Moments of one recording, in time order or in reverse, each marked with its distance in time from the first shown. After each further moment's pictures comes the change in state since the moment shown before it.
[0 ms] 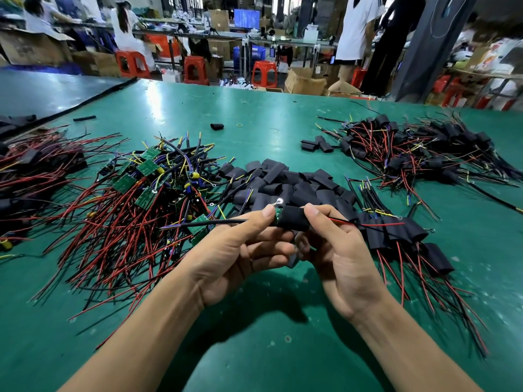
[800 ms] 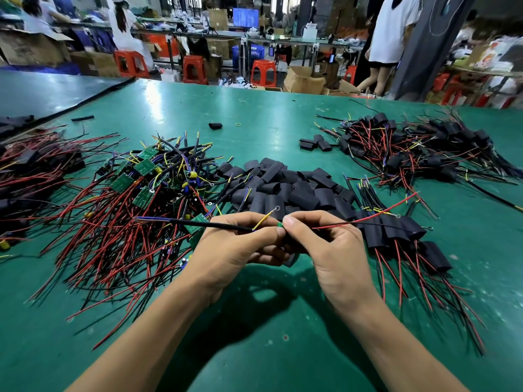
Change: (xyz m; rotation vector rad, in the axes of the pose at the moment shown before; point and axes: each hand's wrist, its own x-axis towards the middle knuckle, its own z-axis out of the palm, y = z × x) left_hand 0.004 -0.011 -0.001 0.258 0.119 0.205; right_hand -0.001 0.008 0.000 -0.417 0.111 -0.221
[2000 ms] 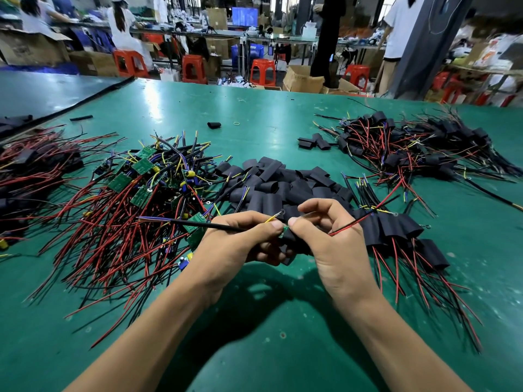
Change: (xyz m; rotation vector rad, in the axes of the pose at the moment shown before) left_hand 0.000 -0.001 0.002 -0.005 -0.034 0.021; right_hand 0.003 -0.008 0.000 0.057 0.077 0.077
